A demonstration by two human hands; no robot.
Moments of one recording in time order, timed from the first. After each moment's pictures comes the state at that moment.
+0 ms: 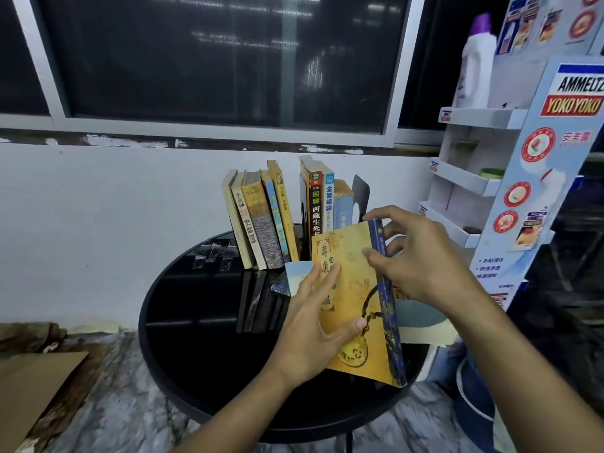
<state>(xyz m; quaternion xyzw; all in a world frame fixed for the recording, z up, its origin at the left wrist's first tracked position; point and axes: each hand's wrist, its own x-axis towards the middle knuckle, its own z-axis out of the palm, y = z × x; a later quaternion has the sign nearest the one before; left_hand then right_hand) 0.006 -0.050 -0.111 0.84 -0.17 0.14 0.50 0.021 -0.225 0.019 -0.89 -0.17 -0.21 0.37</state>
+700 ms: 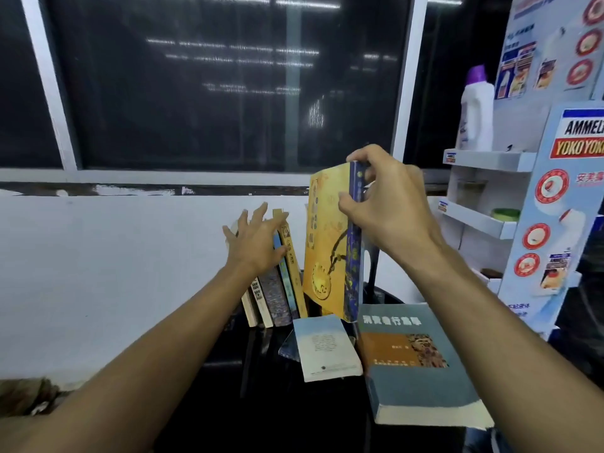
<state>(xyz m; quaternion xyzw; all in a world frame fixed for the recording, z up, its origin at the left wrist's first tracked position) 0.191 0.056 0.028 0.96 -0.01 0.24 0.14 0.089 -0.161 0.122 -0.82 -0.22 -0.40 0.34</state>
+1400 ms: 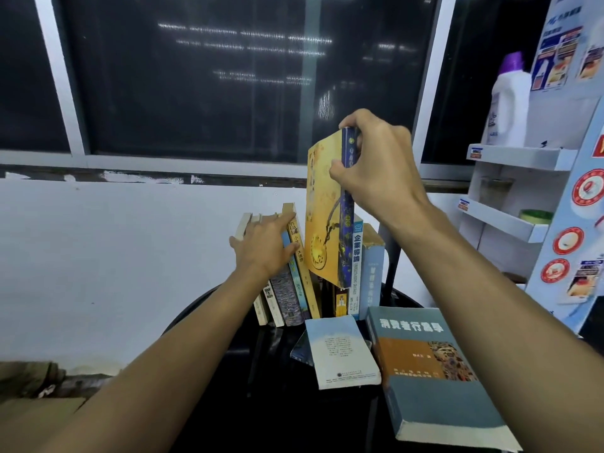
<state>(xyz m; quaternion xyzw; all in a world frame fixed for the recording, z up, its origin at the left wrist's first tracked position) 0.200 0.064 0.015 0.95 0.02 0.26 0.19 0.136 -0.114 0.146 -0.82 -0.24 -0.44 0.29</state>
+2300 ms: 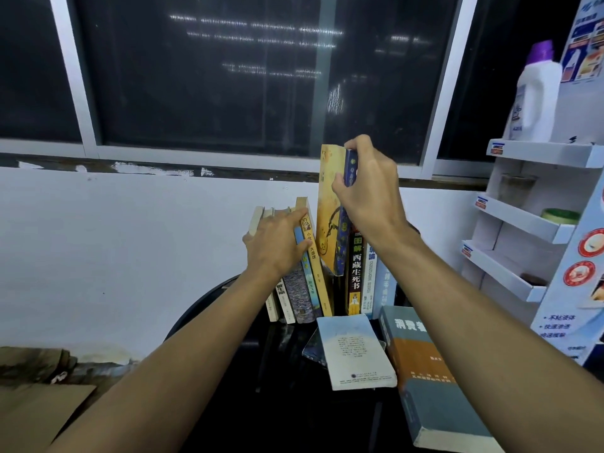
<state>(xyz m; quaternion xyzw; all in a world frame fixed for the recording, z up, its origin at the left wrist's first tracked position) 0.200 0.068 0.010 0.94 0.01 0.27 0.23 0.194 -0.088 0.096 -0.80 -0.24 -0.46 0.30</state>
